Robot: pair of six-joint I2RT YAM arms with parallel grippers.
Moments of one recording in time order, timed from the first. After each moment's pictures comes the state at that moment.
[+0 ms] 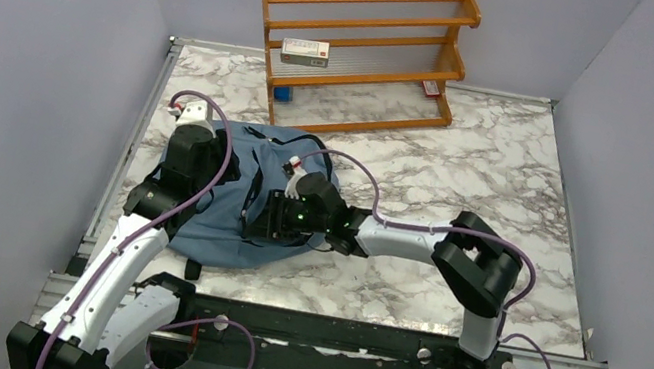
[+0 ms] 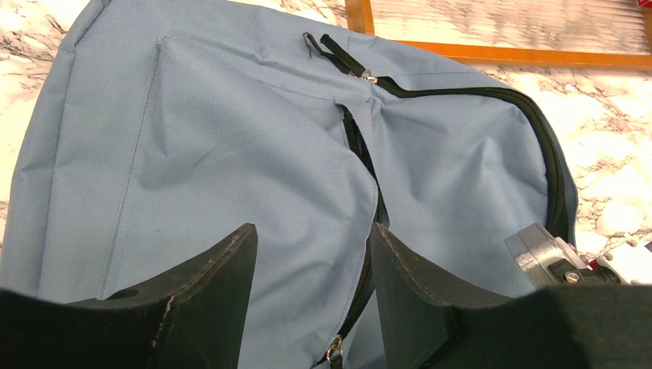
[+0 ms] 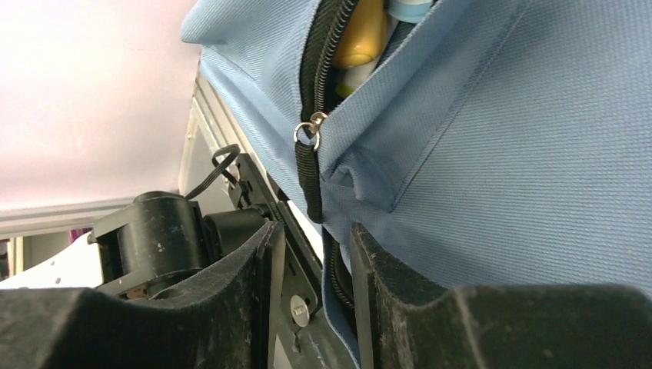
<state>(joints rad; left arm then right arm) -0.24 0.82 0.75 -0.46 -0.21 -0.44 1.07 1.91 1.11 0.32 -0.31 0.88</state>
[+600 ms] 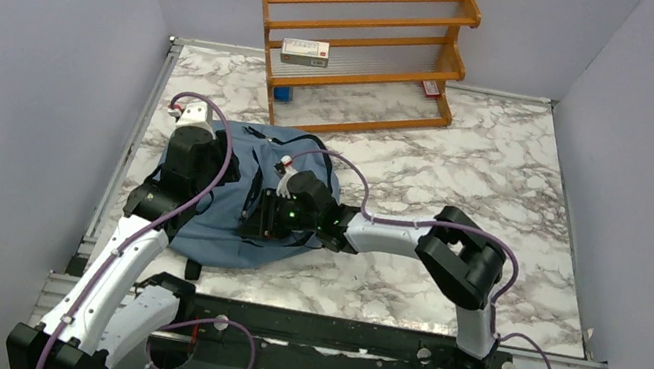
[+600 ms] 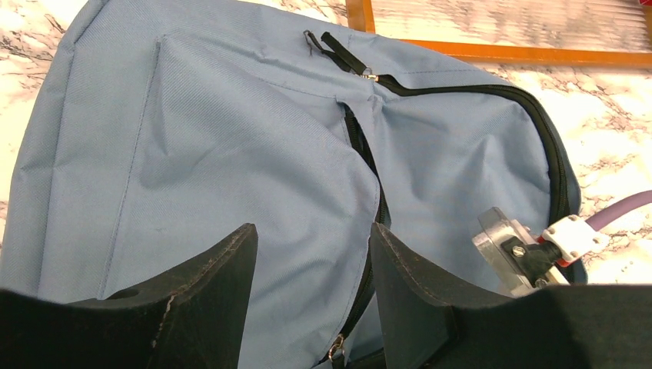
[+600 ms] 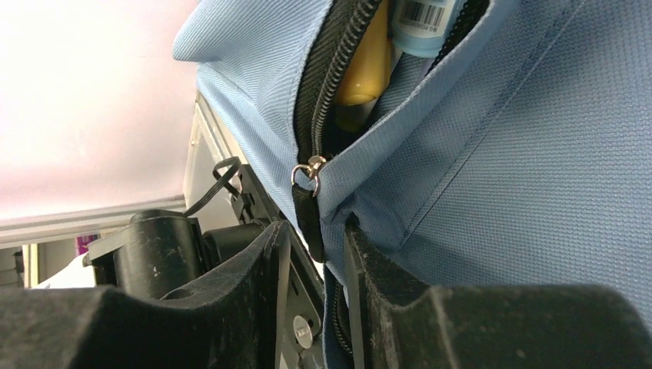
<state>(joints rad) -0.24 0.81 0.74 -0.45 -0.21 -0.44 1.07 1.99 1.18 0.35 -0.33 0.91</state>
